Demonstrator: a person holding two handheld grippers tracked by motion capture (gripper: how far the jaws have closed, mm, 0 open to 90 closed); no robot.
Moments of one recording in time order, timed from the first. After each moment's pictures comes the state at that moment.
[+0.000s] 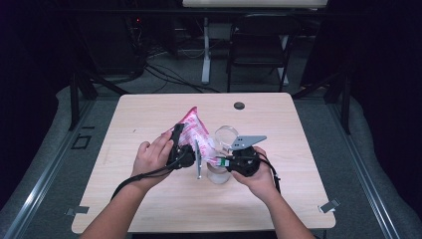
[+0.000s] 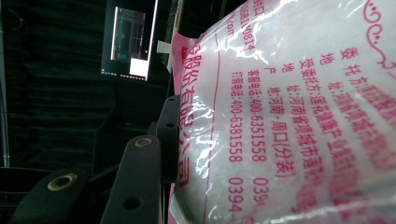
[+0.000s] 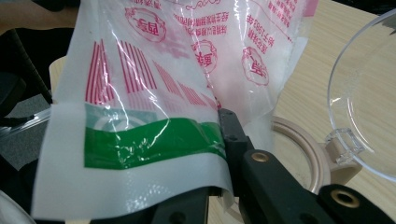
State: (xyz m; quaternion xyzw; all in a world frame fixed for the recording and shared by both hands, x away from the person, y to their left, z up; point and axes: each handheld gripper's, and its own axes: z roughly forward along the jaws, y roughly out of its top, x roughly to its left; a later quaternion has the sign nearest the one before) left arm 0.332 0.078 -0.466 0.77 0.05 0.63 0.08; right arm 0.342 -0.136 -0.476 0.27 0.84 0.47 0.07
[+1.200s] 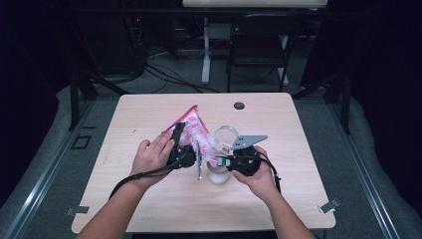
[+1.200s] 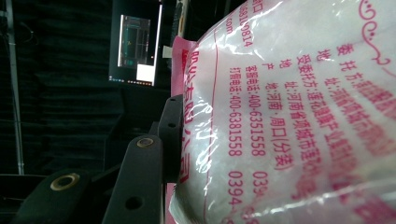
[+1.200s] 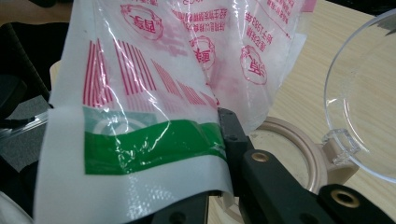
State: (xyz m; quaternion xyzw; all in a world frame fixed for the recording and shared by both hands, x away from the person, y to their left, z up) left arm 0.330 0.076 -0.461 0.77 0.03 0.64 0.07; right arm 0.343 -0.138 -0.476 0.27 0.83 0.48 0.07
